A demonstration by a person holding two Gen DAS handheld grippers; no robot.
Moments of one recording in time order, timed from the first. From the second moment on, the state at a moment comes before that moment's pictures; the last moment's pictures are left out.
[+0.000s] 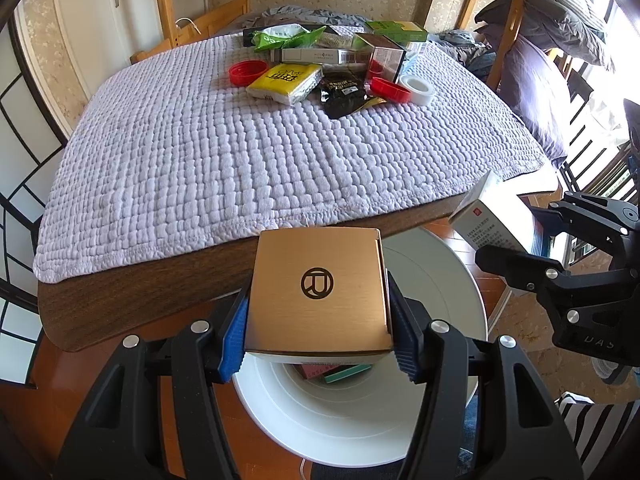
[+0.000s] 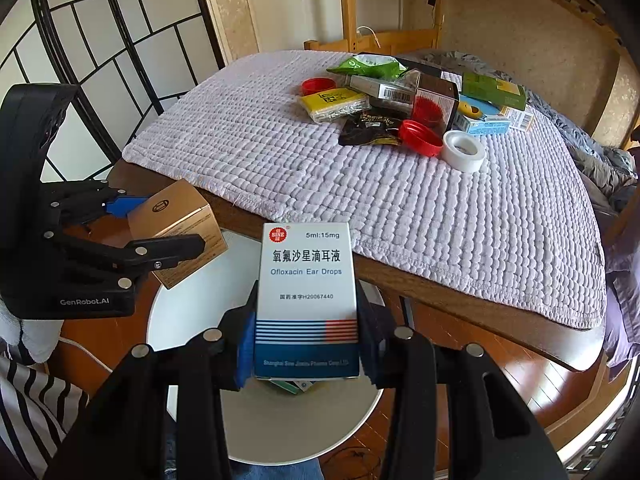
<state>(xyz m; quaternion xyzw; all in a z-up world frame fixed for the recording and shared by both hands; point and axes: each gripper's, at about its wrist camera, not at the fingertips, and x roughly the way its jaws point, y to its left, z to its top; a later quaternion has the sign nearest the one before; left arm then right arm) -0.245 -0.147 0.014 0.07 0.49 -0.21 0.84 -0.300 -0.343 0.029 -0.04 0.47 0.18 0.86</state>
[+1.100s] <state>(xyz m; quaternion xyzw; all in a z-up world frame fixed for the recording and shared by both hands) -0.265 -0.160 -0.028 0.10 0.53 -0.23 0.81 -0.312 -0.333 -0.011 -0.05 0.52 0.19 0.83</state>
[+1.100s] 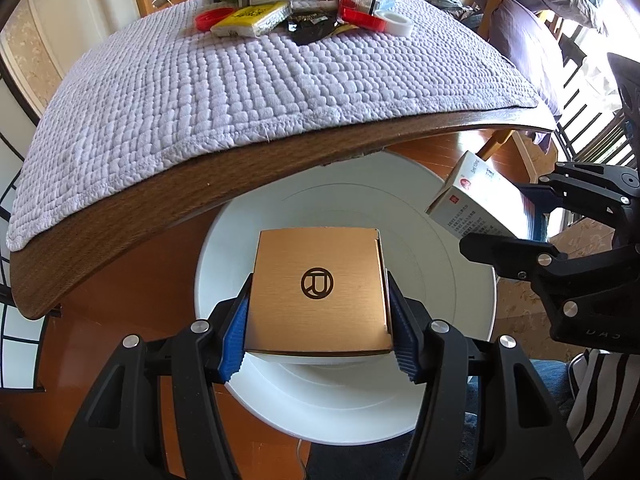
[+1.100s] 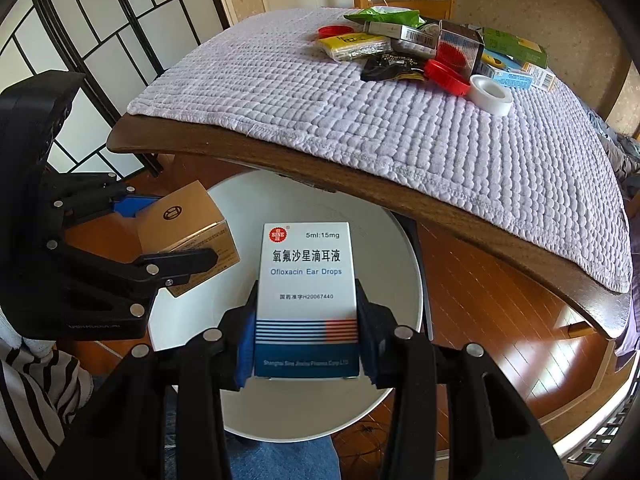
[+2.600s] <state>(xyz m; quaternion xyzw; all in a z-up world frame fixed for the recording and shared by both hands) -0.253 -0.166 -0.028 0.10 0.52 -0.23 0.82 -0.307 -0.361 0.001 -0.02 0.50 0.19 0.85</state>
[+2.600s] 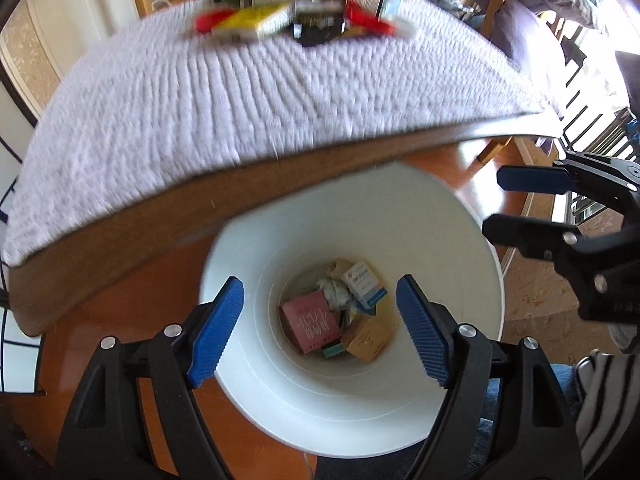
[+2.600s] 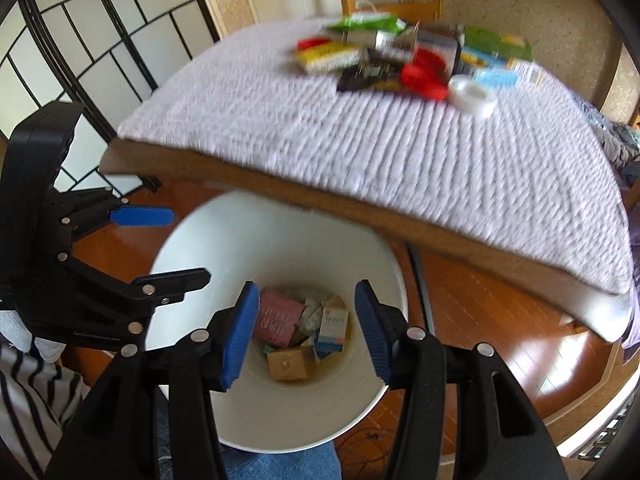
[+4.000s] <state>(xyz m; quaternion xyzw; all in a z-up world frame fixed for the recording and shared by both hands) -0.038 -0.190 0.000 0.12 0.48 -0.26 0.83 -0.104 -0.430 -0.002 -0.05 0.47 0.10 0.88</state>
